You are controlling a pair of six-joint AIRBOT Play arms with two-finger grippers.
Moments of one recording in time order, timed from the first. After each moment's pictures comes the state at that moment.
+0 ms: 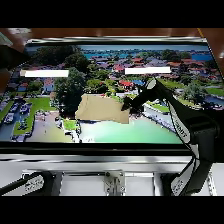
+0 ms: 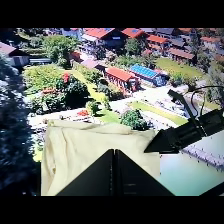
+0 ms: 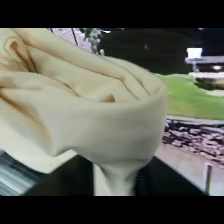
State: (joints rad) left arm 0.26 -1.24 1.66 0.72 -1.36 -1.25; right arm 0.21 -1.92 1.48 -0.85 1.23 1.60
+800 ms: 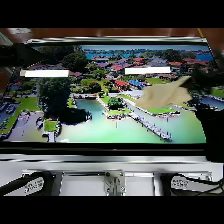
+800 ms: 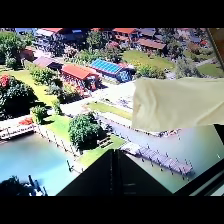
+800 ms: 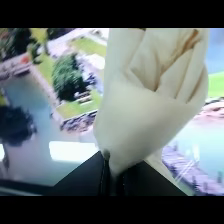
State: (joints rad) left arm 0.12 -1.24 1.66 0.72 -1.30 -1.29; right arm -0.46 -1.44 1.60 -0.94 1.52 1.45
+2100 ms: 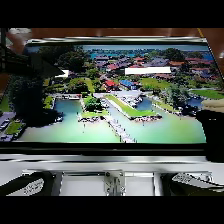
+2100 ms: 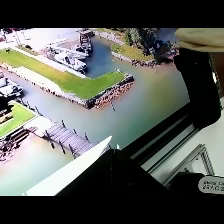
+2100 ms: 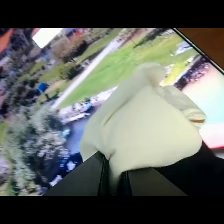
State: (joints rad) left arm -0.02 -1.24 1.66 0.71 -1.45 -1.43; right arm -1.00 -1.41 1.60 -1.12 1.10 1.27
